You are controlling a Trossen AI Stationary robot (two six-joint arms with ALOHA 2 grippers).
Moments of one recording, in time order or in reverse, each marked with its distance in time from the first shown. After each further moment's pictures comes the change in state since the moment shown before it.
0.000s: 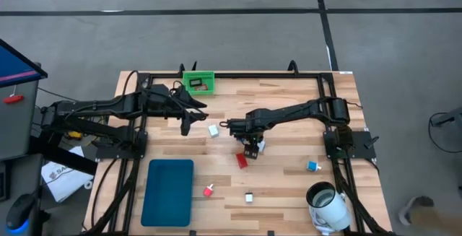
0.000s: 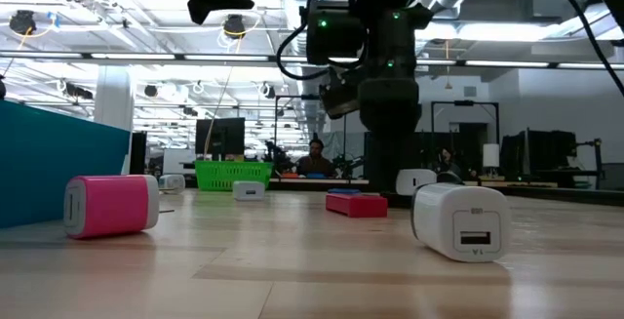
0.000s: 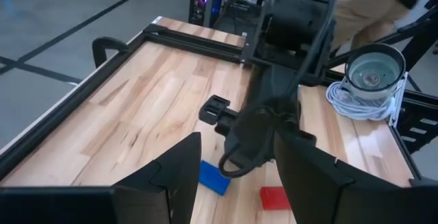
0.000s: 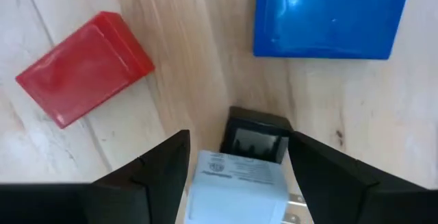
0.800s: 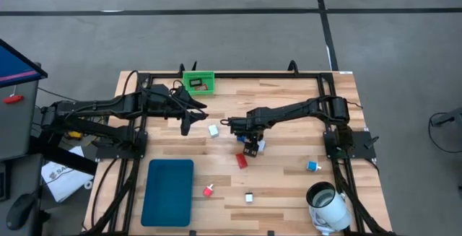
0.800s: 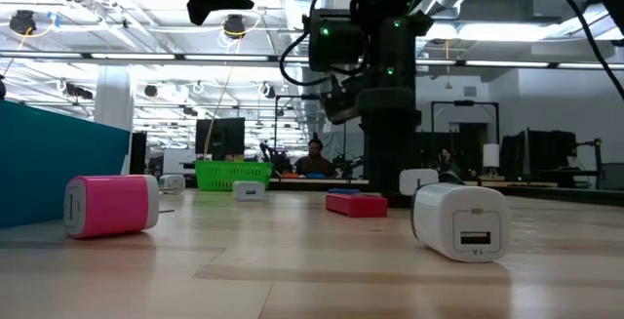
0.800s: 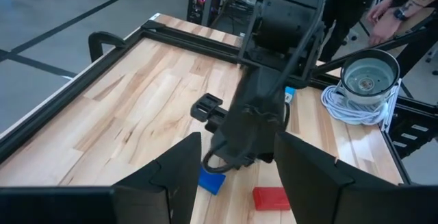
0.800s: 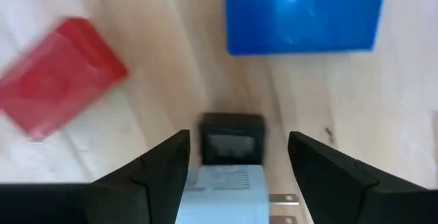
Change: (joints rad) left arm 0.001 0.000 0.000 -0.001 0.009 -0.039; right arm -0.037 -0.001 -0.035 0.027 0.019 0.036
